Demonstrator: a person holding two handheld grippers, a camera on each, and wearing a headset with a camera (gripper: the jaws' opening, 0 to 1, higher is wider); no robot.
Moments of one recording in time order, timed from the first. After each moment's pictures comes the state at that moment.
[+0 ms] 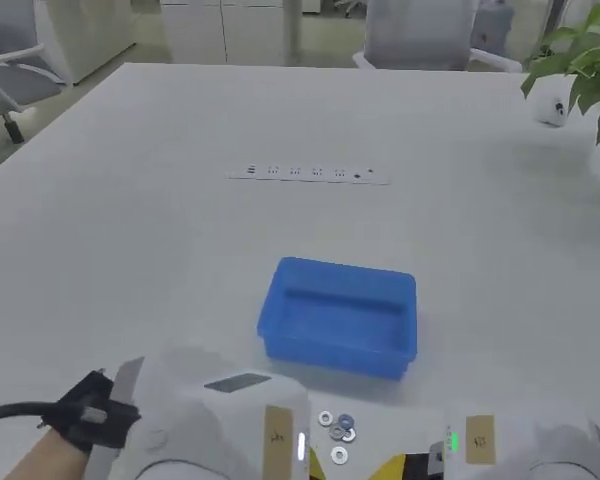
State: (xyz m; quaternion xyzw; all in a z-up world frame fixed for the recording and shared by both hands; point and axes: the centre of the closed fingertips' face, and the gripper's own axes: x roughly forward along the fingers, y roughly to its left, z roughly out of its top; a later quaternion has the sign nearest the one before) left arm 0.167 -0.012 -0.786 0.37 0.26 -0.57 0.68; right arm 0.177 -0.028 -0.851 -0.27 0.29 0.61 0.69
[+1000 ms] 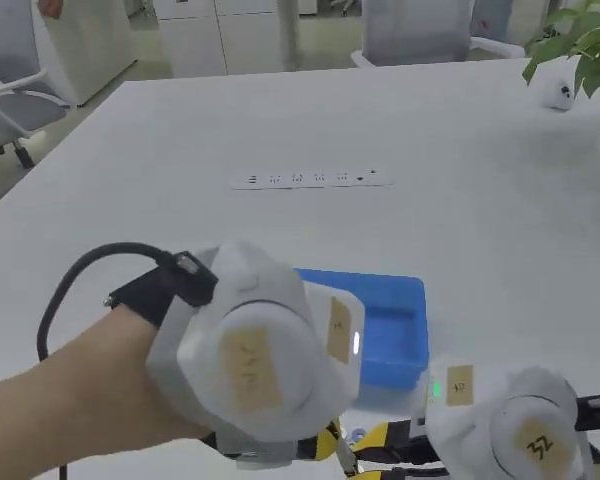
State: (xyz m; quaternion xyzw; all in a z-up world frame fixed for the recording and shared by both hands) left arm 0.211 -0.012 -0.778 0.42 0.32 -0.60 0.59; right arm 0.214 -0.001 -0.841 -0.21 0.26 0.62 0.71
